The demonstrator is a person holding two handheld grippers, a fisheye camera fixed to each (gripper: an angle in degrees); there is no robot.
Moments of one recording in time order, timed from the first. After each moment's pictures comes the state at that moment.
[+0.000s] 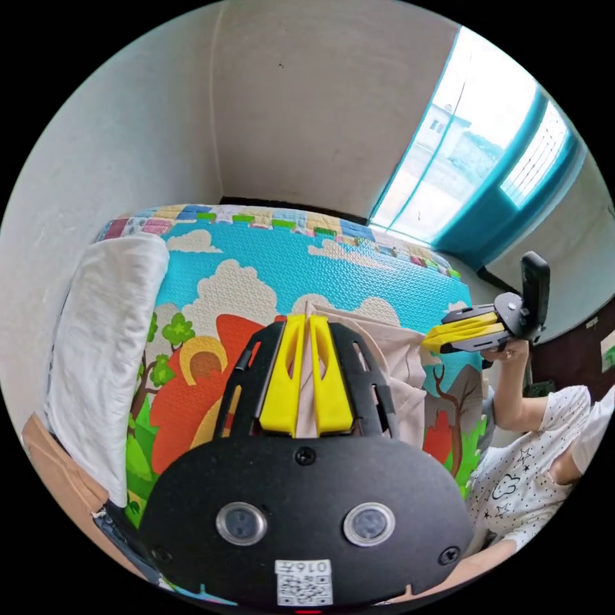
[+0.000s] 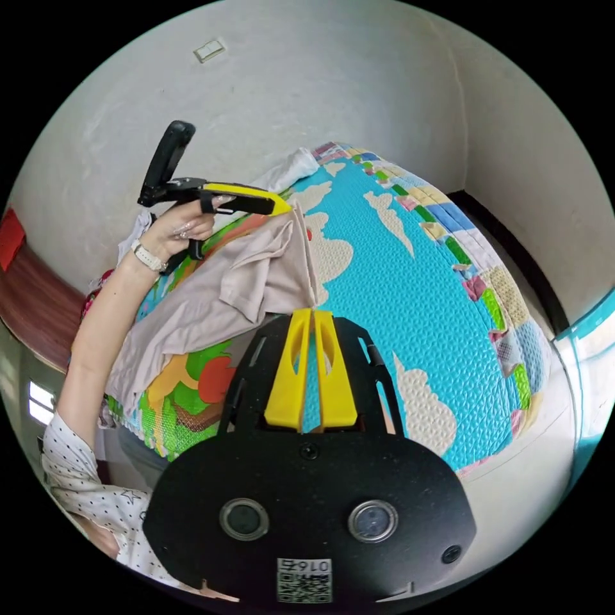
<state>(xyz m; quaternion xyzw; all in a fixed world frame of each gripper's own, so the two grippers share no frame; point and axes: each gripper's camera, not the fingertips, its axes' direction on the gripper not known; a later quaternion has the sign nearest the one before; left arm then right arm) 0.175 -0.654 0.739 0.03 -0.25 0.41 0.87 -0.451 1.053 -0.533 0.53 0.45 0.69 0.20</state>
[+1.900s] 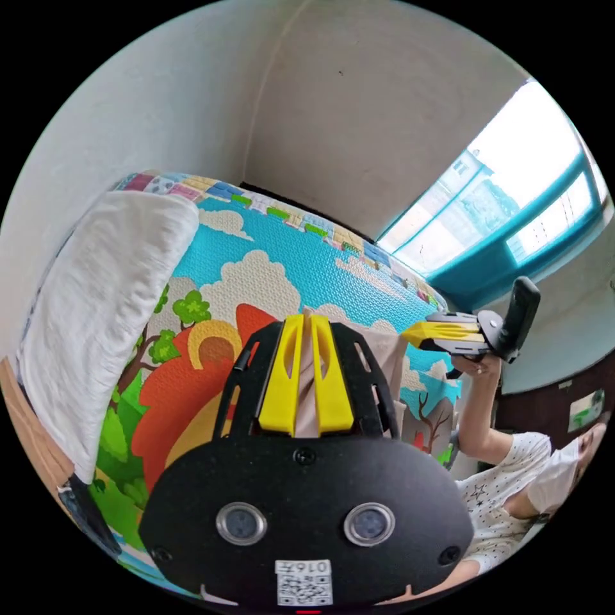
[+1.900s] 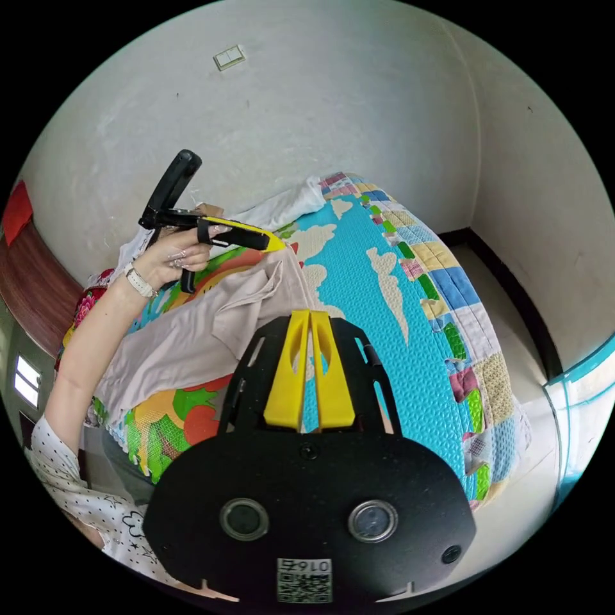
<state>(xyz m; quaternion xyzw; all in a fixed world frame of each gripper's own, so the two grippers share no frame) 0.049 -0.859 0.782 0.05 -0.19 0.31 0.93 -0.403 1.079 -0.600 0.52 0.51 0.66 0.20</state>
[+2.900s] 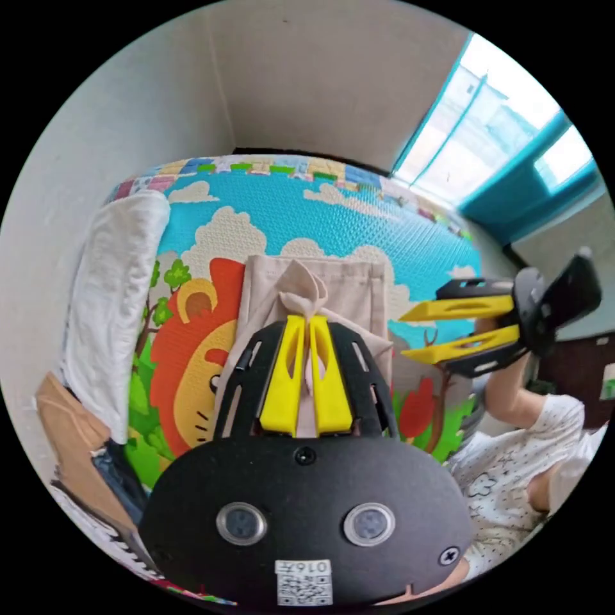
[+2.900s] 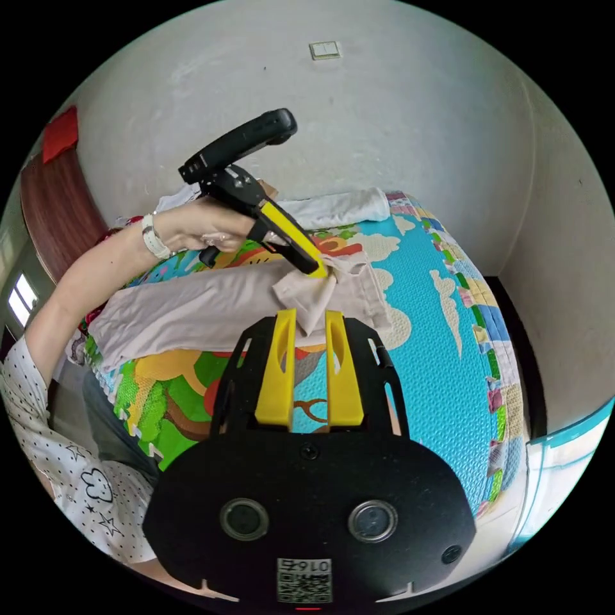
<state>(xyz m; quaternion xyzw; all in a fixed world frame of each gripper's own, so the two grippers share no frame) 0.084 -0.806 0.791 -0.04 -0.31 0.34 0.89 -0.362 0.961 -0.631 0.47 0.57 0.62 0.28</state>
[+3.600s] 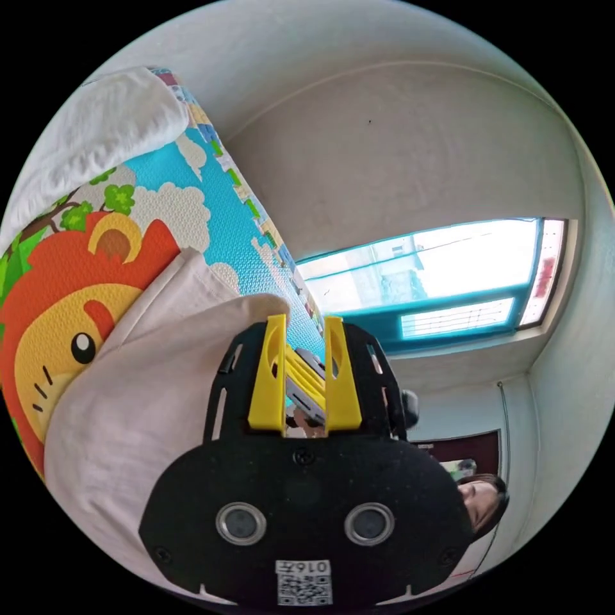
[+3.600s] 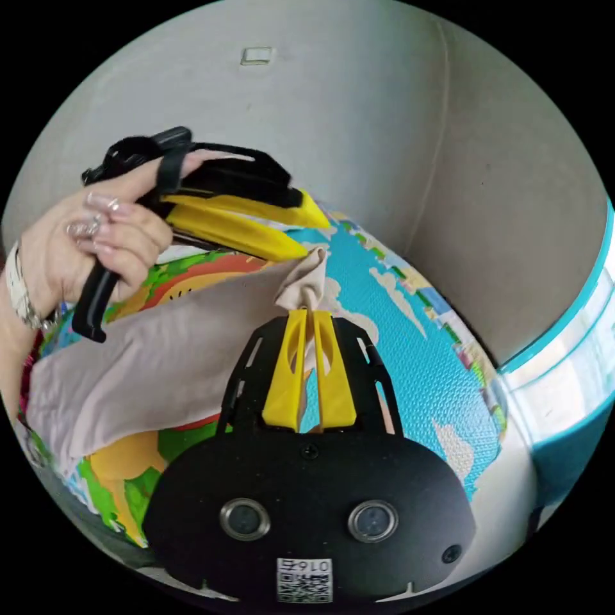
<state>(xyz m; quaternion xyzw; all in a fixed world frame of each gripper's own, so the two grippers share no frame) 0.039 -0.799 0.713 0.03 0.09 0.15 0.98 -0.328 0.926 -0.649 0.37 0.59 0.72 0.06</state>
